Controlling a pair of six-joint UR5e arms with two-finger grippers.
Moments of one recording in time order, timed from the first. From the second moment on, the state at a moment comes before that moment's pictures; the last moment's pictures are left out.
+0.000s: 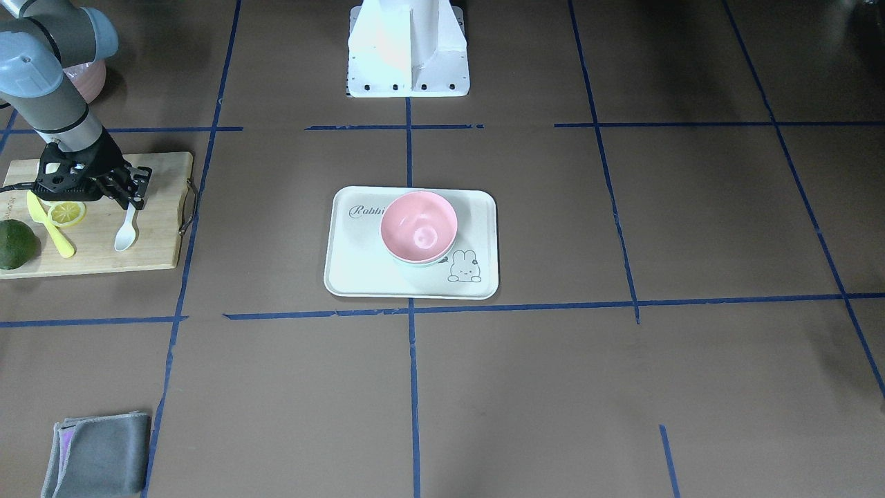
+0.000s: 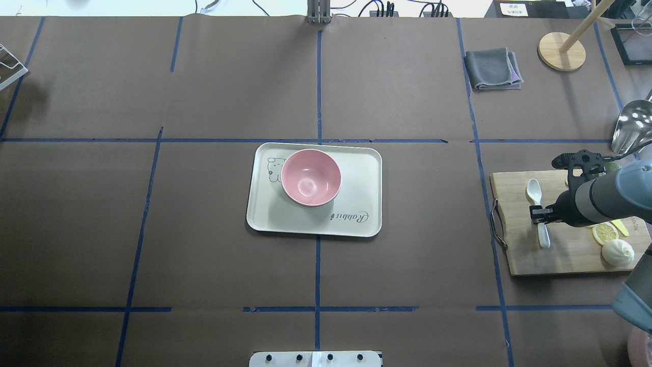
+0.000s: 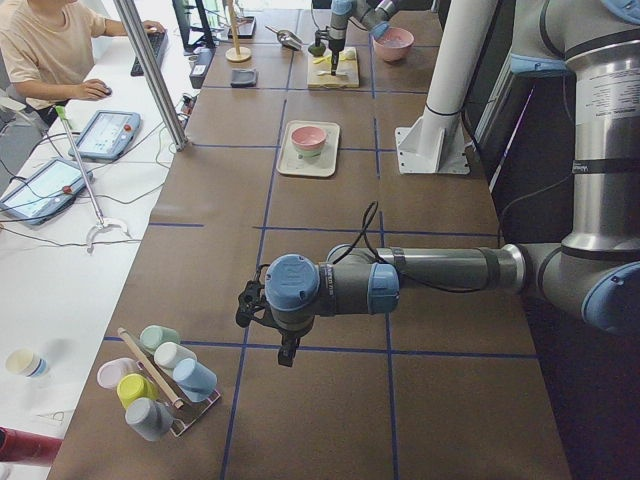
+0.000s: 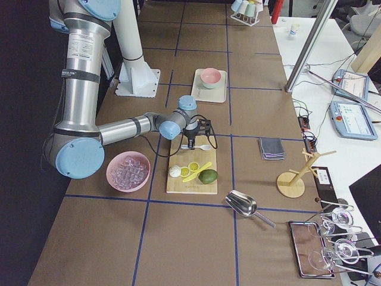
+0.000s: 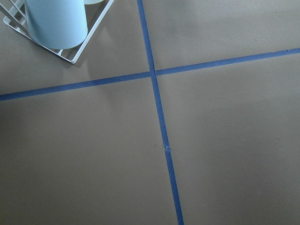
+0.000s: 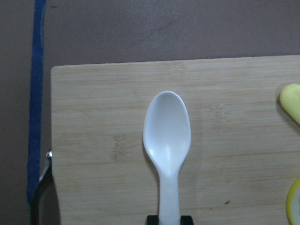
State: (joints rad) left arm -1.68 -1.46 -1.68 -1.55 -2.48 0.27; right arm 0.71 -1.72 1.87 -1.07 1.94 1.05
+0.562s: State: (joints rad) left arm -1.68 -1.46 -1.68 -1.55 -2.48 0.27; right arm 0.73 -1.71 1.94 -1.12 1.98 1.04
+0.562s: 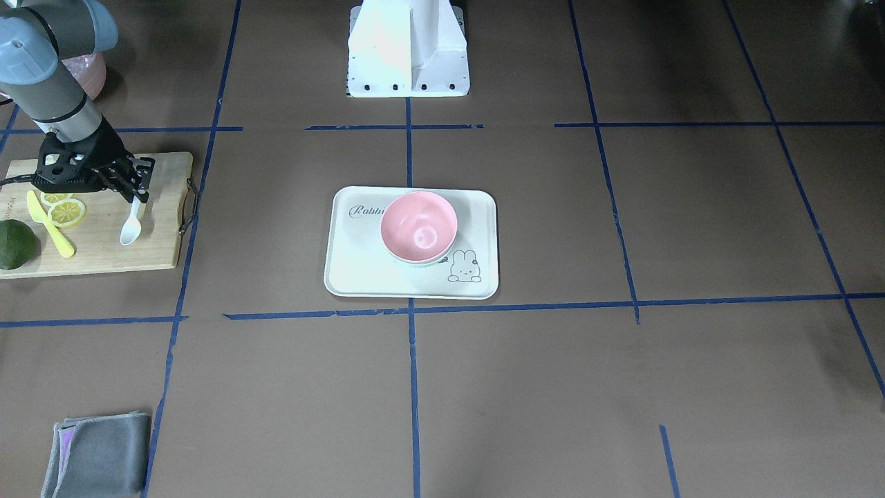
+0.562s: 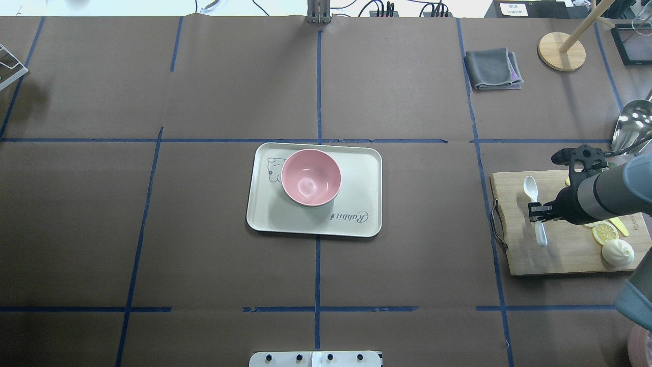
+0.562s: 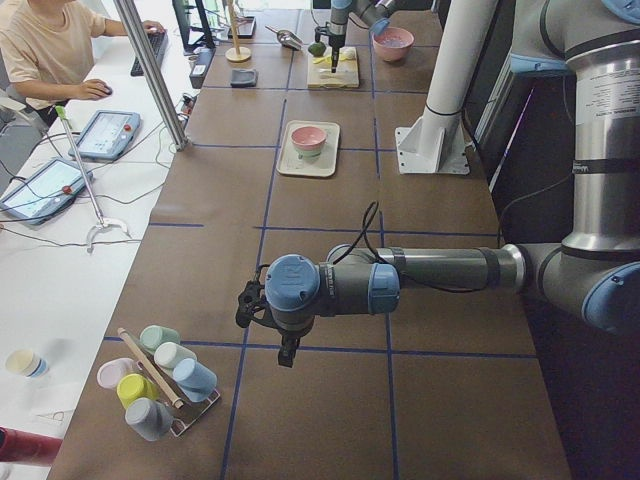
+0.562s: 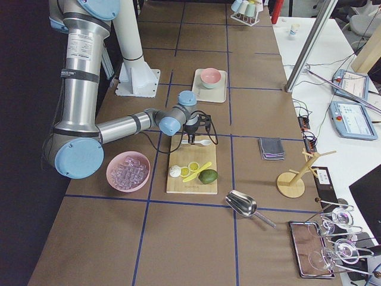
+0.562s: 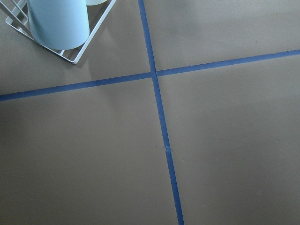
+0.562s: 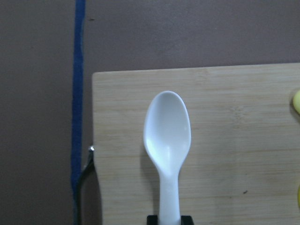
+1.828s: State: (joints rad) left arm -1.68 -1.46 -1.67 -1.55 -2.49 0.25; right arm 0.48 -1.08 1.96 -1.59 1.72 0.74
